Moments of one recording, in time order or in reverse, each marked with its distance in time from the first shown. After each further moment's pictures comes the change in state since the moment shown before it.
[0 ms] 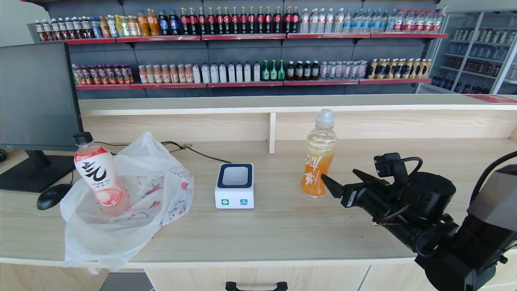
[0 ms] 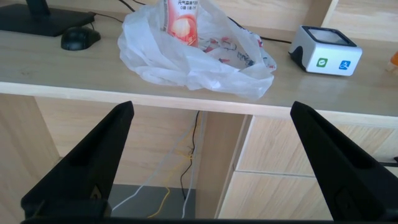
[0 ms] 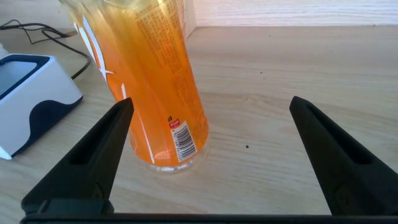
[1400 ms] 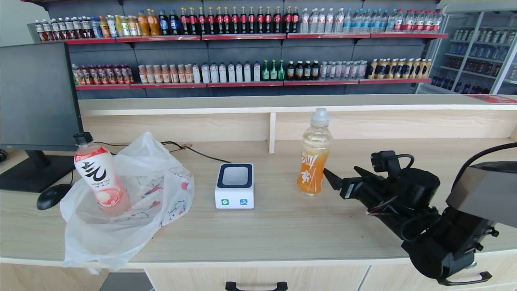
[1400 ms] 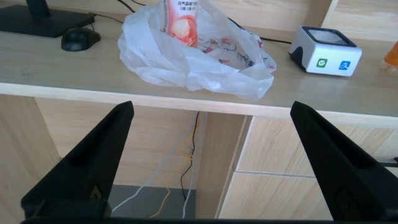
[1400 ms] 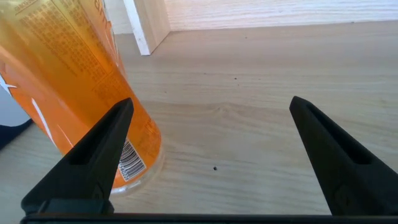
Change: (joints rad) left arm 0.000 0.000 0.000 -0.002 0.000 0.002; right arm -0.063 0.107 -0.119 0.000 0.001 0.016
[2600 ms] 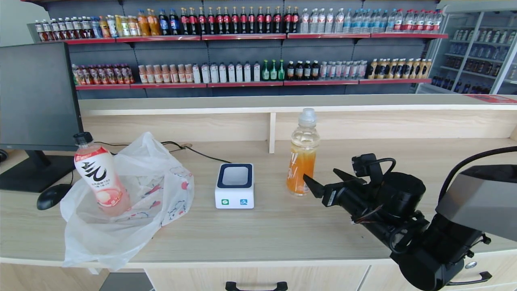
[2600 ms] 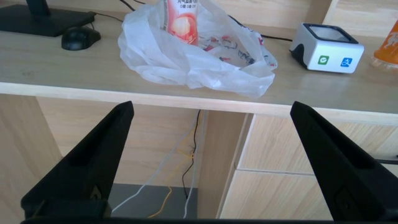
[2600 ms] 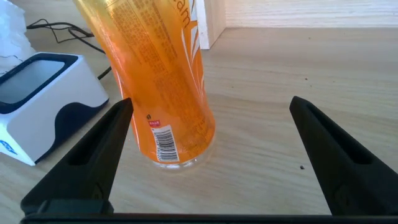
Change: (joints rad) left arm 0.001 0.000 0.000 0.007 -0.001 0.009; right arm 0.136 -0.018 0.009 0.000 -0.001 0.000
